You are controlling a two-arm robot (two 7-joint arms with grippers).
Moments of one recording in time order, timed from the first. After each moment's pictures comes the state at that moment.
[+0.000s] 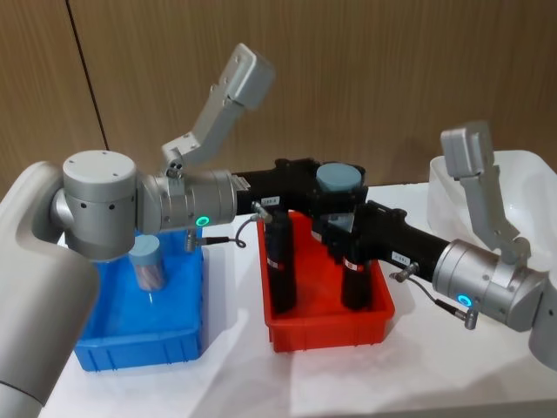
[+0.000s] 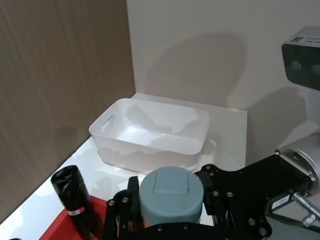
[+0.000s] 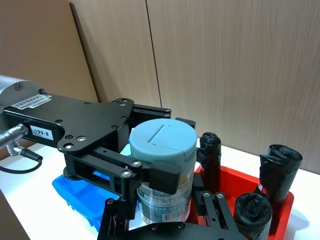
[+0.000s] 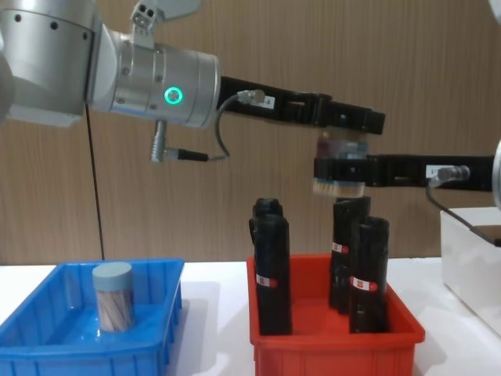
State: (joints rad) left arm -0.80 0.17 0.39 -1.17 -0.25 0.42 -0.90; right arm 0.35 0.24 -0.25 -1.54 0.35 0.33 0.50
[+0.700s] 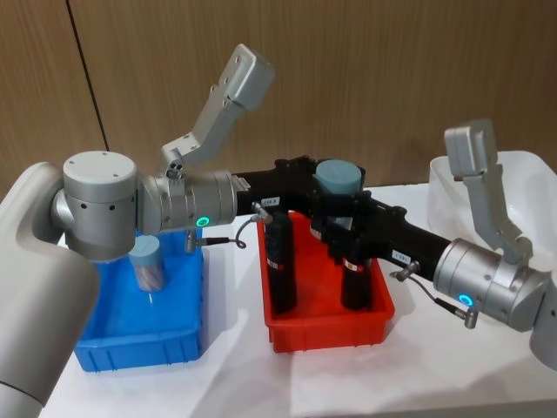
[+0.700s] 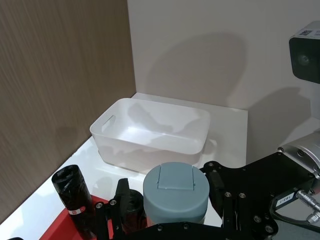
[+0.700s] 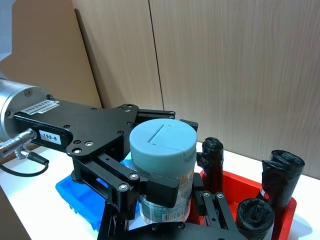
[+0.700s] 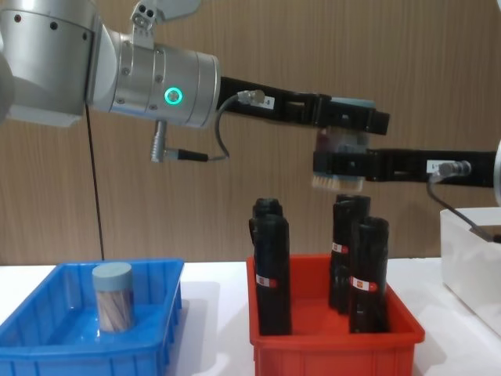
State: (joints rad) left arm -0.80 0.17 0.39 -1.17 -0.25 0.42 -0.90; right arm 0.35 0.25 -0.26 -1.54 0.37 0.31 0.50
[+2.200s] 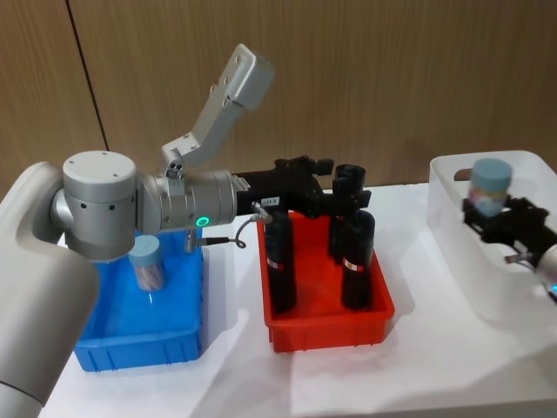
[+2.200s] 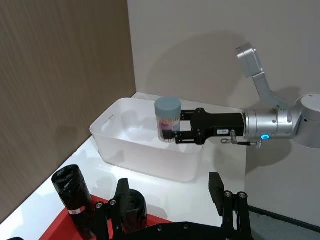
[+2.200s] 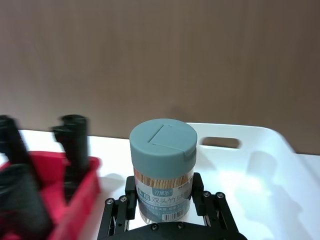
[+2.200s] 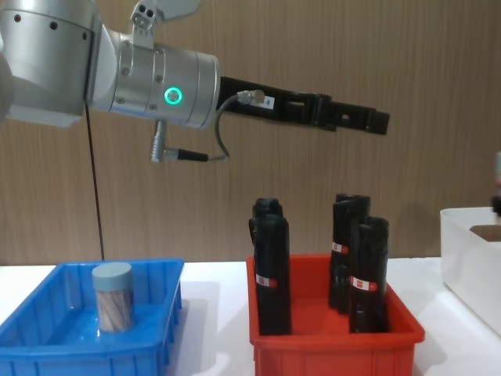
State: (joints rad) left arm -0.80 0.17 0.39 -1.17 -0.25 0.42 -0.90; right arm 0.38 0.33 -0.14 -1.30 0.31 0.16 0.18
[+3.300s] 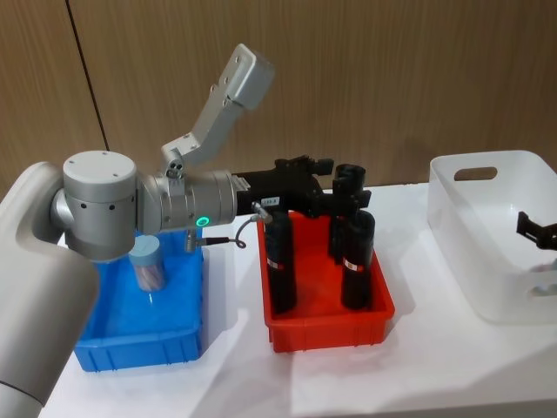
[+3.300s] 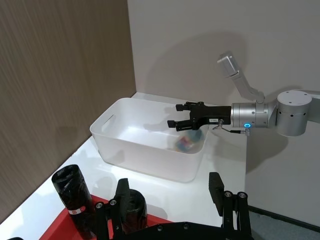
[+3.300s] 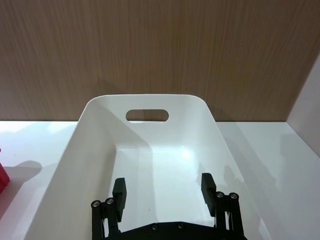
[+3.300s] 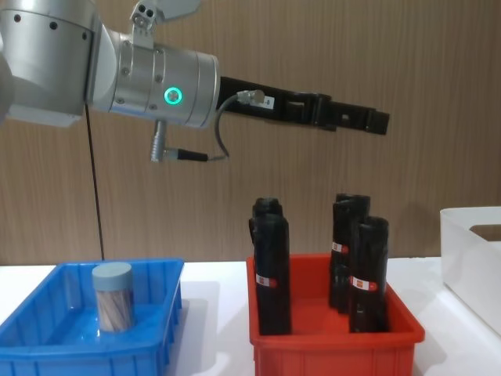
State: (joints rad) left arm -0.80 0.17 0.39 -1.17 -0.25 0.42 -0.90; right arm 0.49 0.36 -0.08 -1.02 0.27 0.12 0.14
